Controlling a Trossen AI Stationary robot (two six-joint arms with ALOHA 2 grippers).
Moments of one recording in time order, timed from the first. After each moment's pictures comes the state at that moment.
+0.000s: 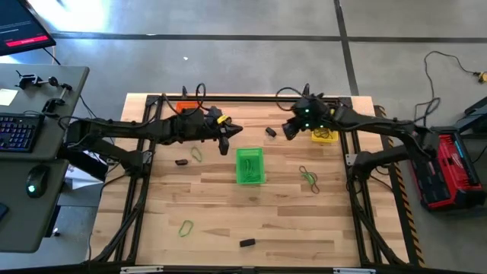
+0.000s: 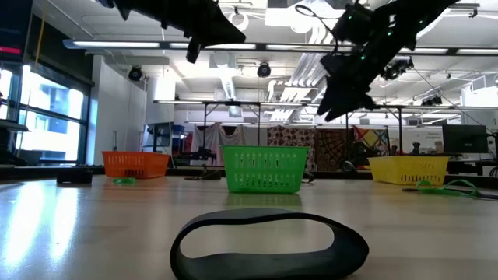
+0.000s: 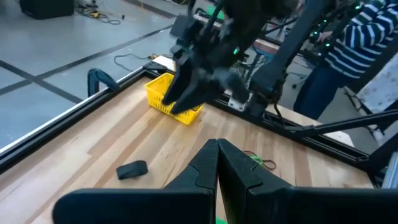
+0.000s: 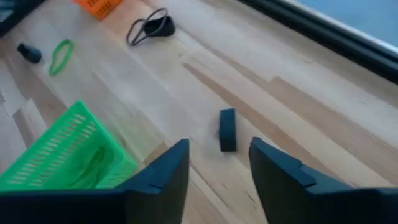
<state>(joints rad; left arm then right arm) 0.15 1.31 0.91 0.14 -0.09 -0.29 -0.47 1.26 0.84 -0.37 0.00 0.36</state>
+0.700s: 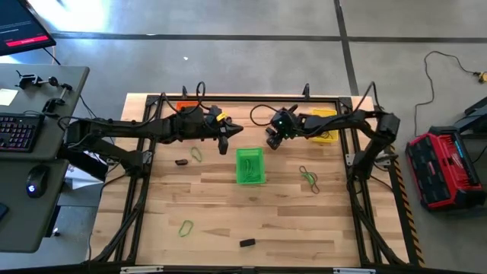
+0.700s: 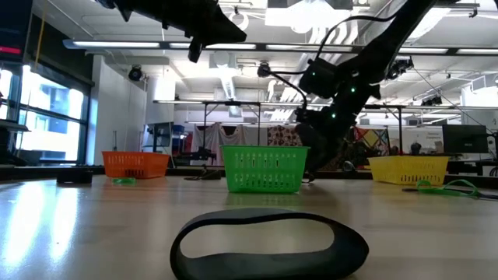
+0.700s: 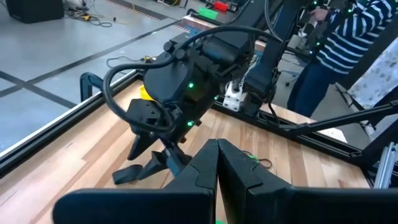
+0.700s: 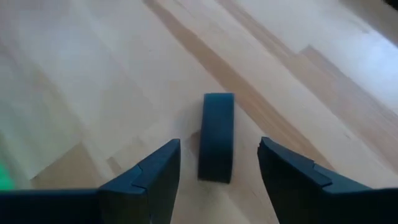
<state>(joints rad) 0.17 1.31 0.91 0.15 -0.05 -0.27 -0.43 1.71 0.84 -0.08 0.11 0.22</state>
